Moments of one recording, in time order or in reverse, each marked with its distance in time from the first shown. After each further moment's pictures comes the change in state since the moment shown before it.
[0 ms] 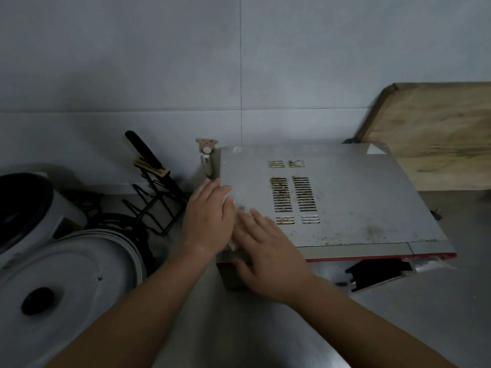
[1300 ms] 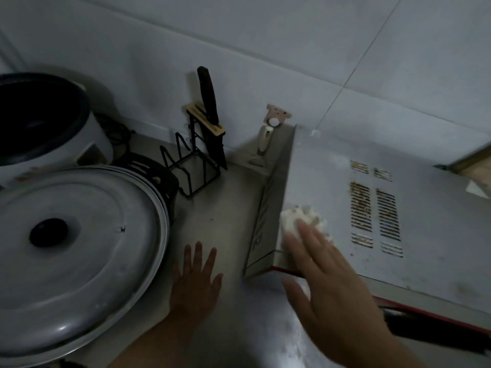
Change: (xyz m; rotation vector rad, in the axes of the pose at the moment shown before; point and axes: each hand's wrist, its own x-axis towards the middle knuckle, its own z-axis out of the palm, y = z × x) left_hand -0.186 -0.220 0.166 0.391 -0.388 -0.406; right_hand 0.005 -0.019 0.015 -0.179 -0.240 0.085
